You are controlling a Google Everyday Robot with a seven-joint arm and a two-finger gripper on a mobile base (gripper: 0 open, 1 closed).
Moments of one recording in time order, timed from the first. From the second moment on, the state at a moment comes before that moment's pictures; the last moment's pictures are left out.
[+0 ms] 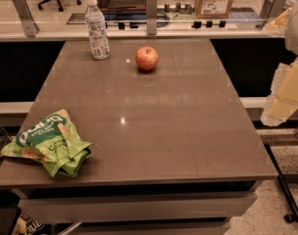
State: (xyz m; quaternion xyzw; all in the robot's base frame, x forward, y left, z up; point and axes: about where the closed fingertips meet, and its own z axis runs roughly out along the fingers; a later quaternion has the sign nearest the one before) arm 0.436 -0.207 1.007 -0.60 0.77 -0.07 0.20
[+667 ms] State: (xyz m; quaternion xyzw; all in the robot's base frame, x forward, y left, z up) arm 0.436 -0.204 1.008 -0.60 0.77 -0.06 0.21
